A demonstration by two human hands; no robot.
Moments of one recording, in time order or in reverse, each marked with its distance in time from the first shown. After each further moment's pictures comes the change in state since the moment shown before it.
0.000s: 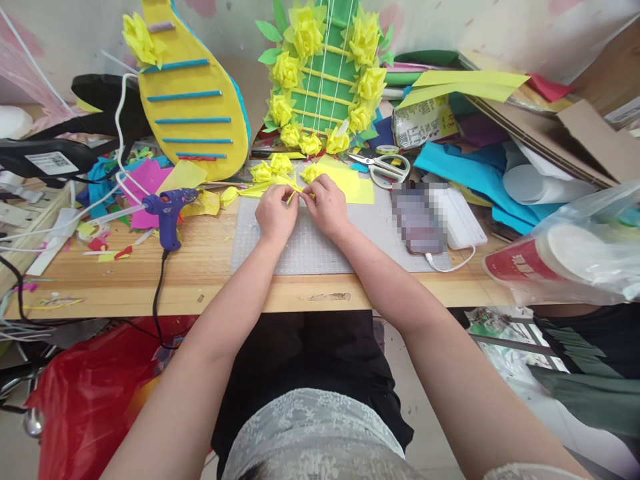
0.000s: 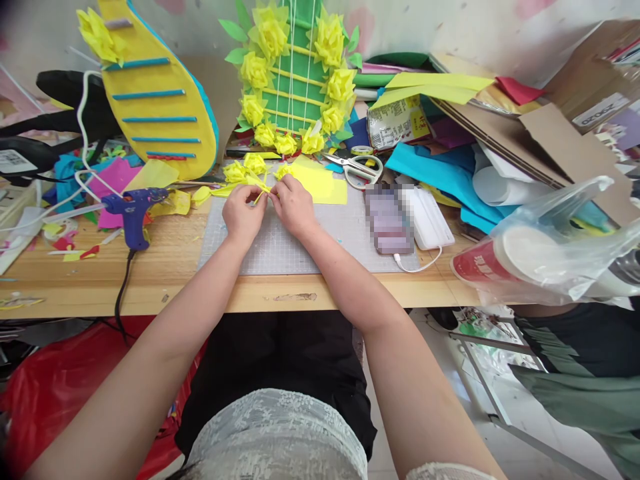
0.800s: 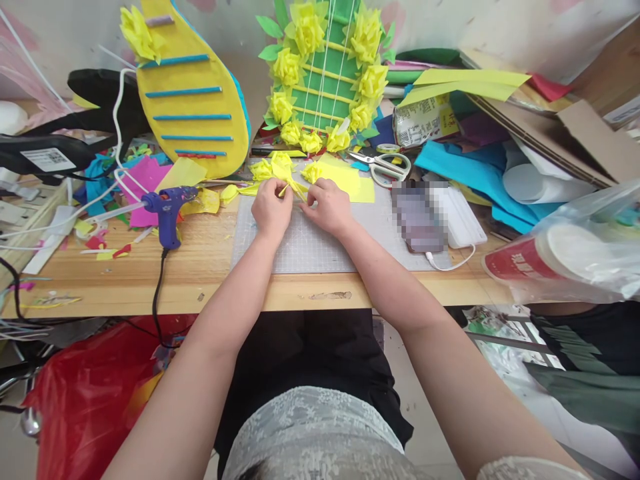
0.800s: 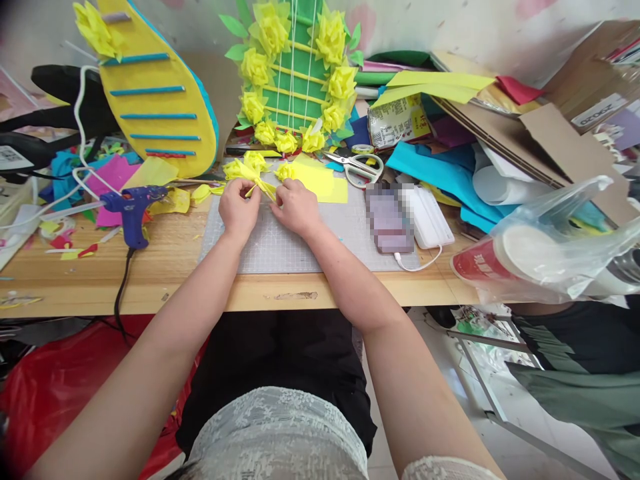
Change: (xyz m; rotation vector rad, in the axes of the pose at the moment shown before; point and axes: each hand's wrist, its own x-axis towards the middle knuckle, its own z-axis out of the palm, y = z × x) left_hand 0.010 -0.013 0.004 -0.032 0.100 -0.070; right_hand -0.002 -0.003 -0.012 -0.094 -0.145 0.027
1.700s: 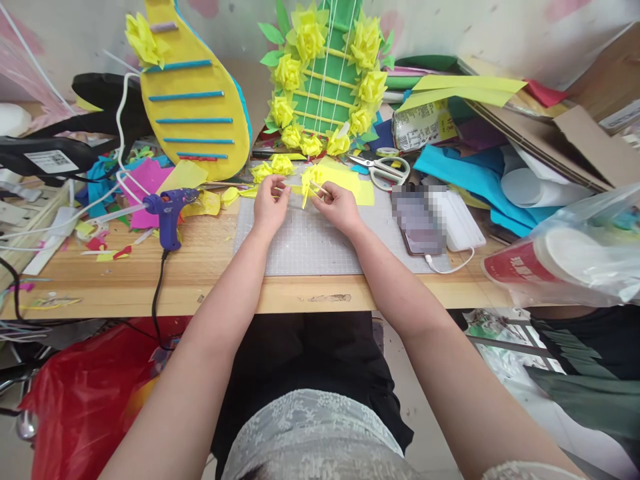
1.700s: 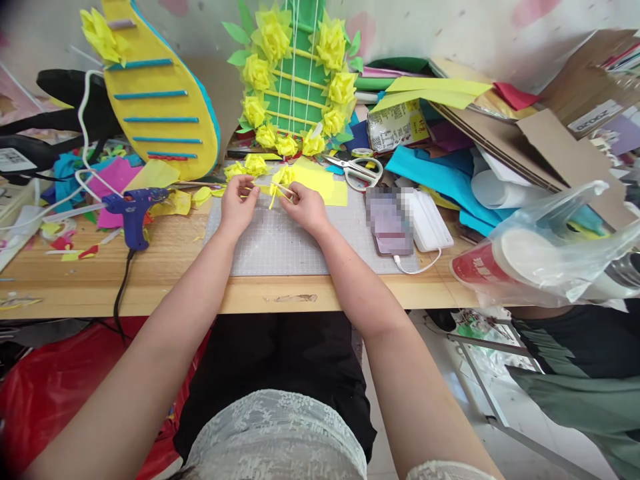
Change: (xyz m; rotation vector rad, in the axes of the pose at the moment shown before) left_hand 0.016 -0.021 0.005 -0.279 -0.199 -0.052; right_hand 0.001 0.012 -0.012 0.440 0.023 0.279
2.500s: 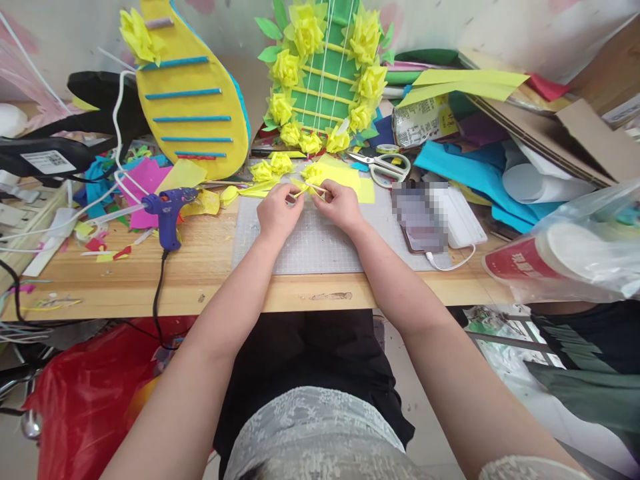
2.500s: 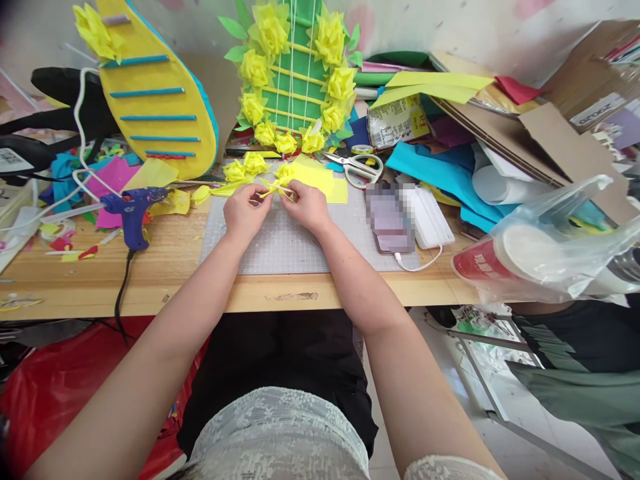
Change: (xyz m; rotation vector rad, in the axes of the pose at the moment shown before) left_hand -0.025 0.034 0.002 0.338 -0.012 0.136; right_hand -0.001 -0.002 -0.001 -0.147 0.004 -0.022
